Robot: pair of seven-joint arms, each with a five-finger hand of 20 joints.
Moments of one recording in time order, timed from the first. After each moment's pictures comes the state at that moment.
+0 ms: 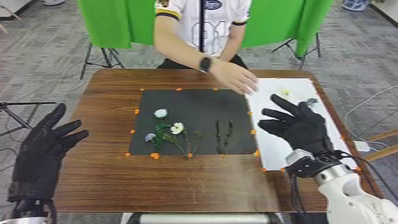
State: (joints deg) left arm 150.6 -54.7 -104.5 -137.9 48.4 23.5 25.2; right arm -118.3 -71.3 98.4 -122.4 -45.1 -7.6 8.7
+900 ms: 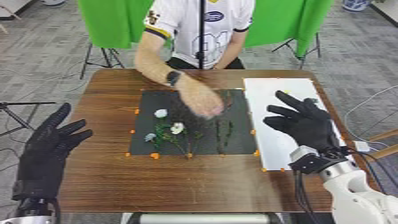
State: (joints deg) left arm 149.8 -53.6 -103.2 -137.8 47.3 23.4 26.0; right arm -117.6 -70.2 99.4 -122.3 -45.5 -7.2 8.3
